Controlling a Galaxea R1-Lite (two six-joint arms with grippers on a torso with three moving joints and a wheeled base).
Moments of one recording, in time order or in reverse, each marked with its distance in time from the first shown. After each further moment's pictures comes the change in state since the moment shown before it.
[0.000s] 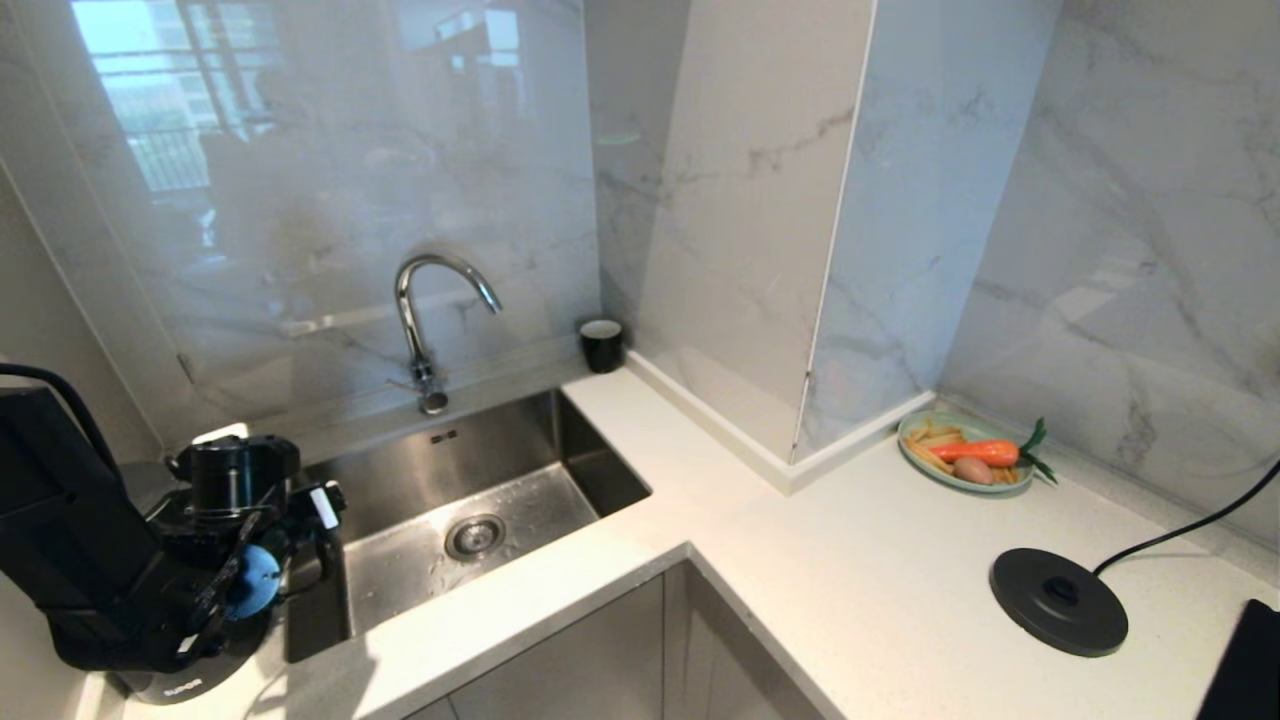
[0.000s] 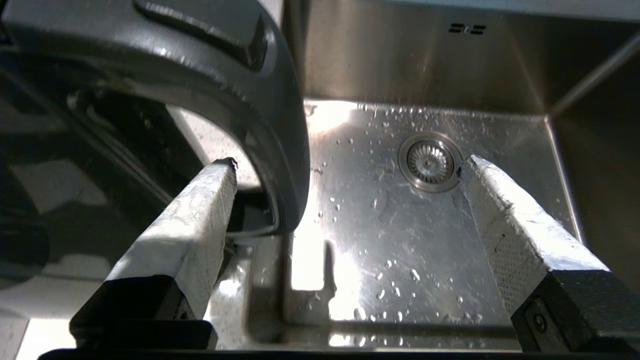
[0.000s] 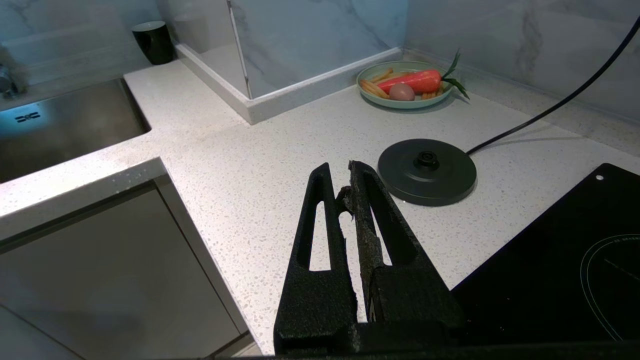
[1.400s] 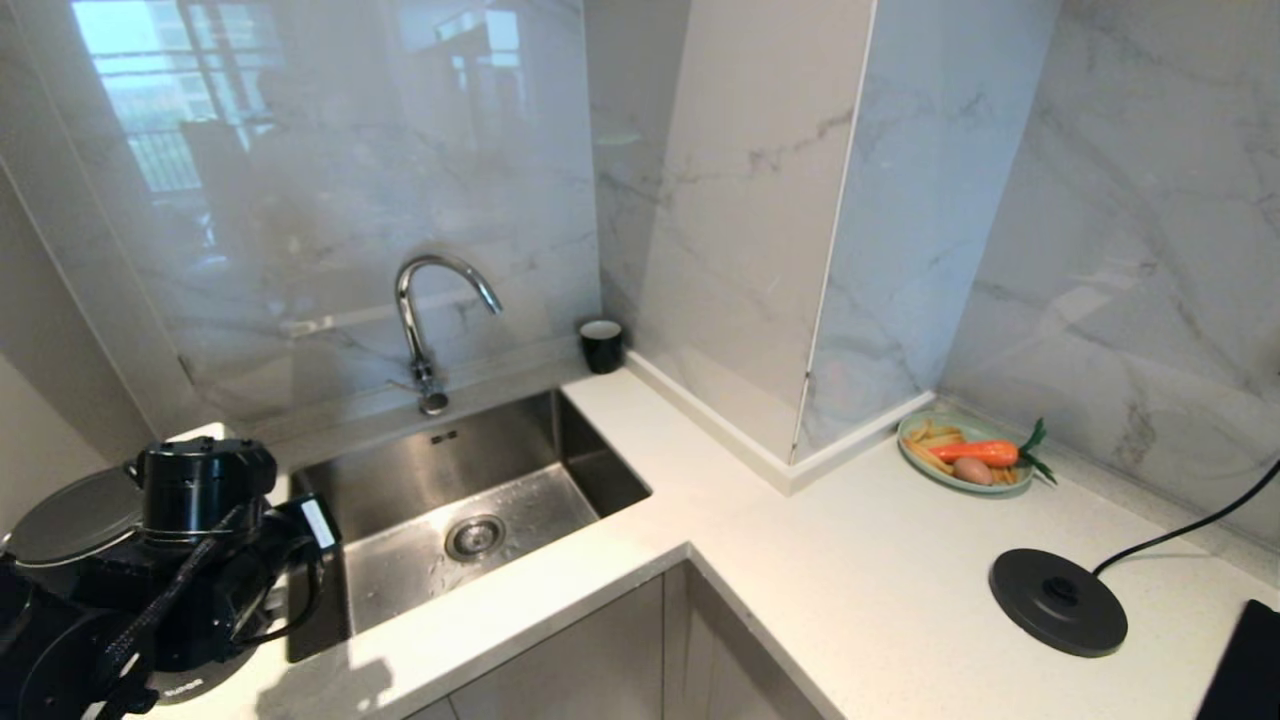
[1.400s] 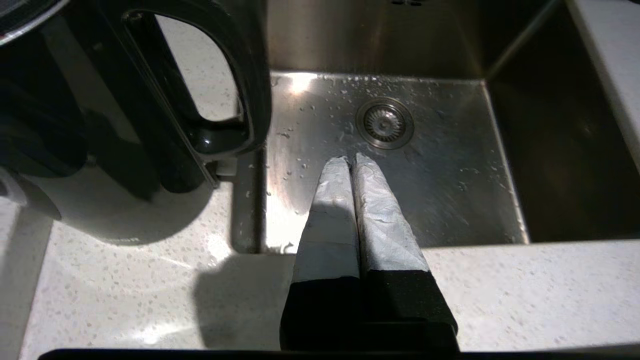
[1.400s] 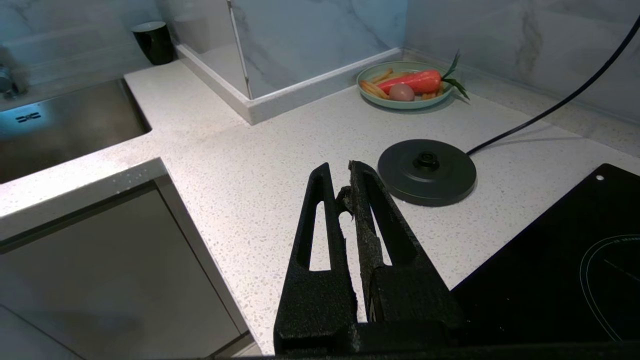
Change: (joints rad) left arm -0.127 -0.297 0.130 0.205 0.000 -0.088; right arm 0.000 0.000 0.000 0.000 0.000 0.000
